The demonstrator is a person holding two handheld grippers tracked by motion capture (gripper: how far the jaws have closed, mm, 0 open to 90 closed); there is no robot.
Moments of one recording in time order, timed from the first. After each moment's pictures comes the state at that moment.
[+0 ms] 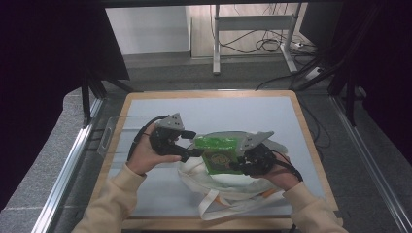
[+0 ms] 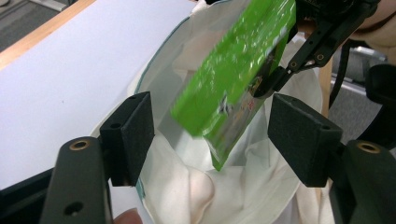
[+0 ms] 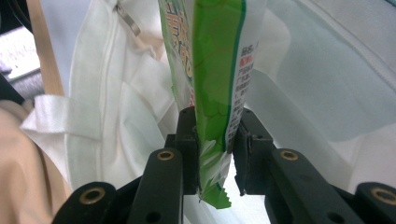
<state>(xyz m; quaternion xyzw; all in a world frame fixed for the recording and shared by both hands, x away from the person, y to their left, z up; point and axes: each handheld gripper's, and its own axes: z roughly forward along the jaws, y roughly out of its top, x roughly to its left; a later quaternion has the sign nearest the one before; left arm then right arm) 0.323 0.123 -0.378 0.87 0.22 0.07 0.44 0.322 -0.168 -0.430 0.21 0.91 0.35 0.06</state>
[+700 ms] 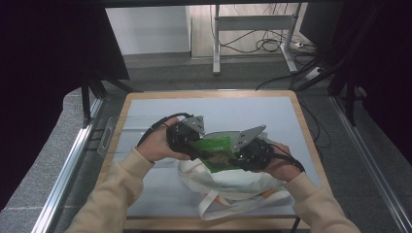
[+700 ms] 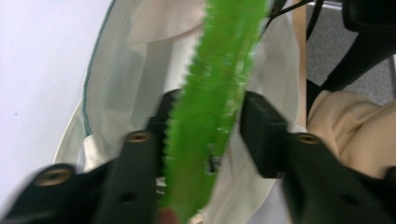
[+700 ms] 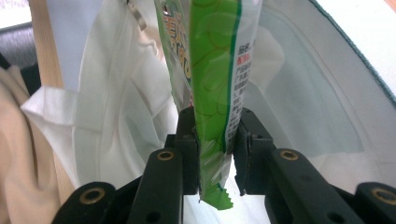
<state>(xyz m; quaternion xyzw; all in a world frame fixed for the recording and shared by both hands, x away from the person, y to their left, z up) 0.337 0.084 -0.366 0.94 0.11 0.02 0.33 0.323 -0.154 -0.400 0.13 0.94 0.30 0.10</state>
